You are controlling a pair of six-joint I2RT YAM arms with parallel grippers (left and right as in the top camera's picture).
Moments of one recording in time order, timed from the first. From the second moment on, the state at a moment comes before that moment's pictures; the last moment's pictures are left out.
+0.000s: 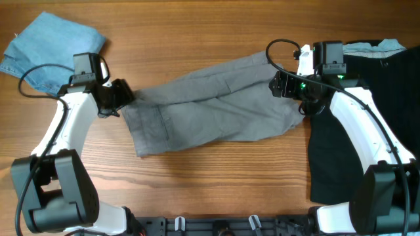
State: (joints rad) left arm 0.14 1.67 1.07 -0.61 0.15 -0.42; right arm 0.05 1.60 1.13 -0.63 -0.30 0.18
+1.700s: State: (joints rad) left arm 0.16 1.57 1.07 -0.65 0.24 -0.66; right arm -0.01 1.83 1.14 -0.13 -0.36 0.21
